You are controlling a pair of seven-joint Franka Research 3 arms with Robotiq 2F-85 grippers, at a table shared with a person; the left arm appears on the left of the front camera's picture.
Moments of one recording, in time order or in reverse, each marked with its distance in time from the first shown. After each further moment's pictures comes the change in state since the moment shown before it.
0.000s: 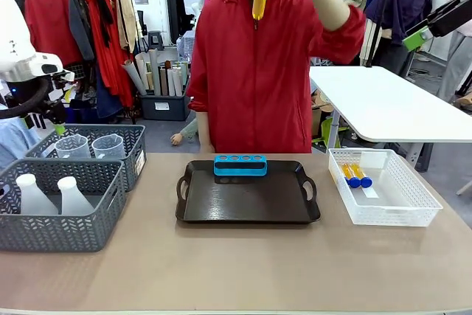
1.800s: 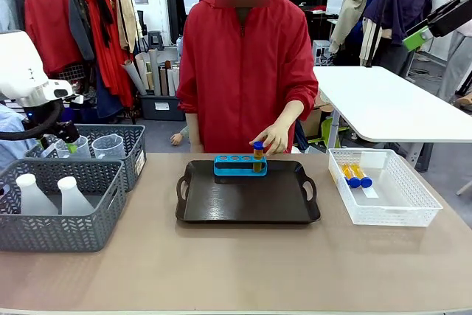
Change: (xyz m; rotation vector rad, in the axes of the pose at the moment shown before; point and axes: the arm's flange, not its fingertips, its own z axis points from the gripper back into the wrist) left arm 0.024 0.023 -0.098 -0.075 0.034 0.027; right arm 0.000 0.000 0.000 0.000 0.000 0.000
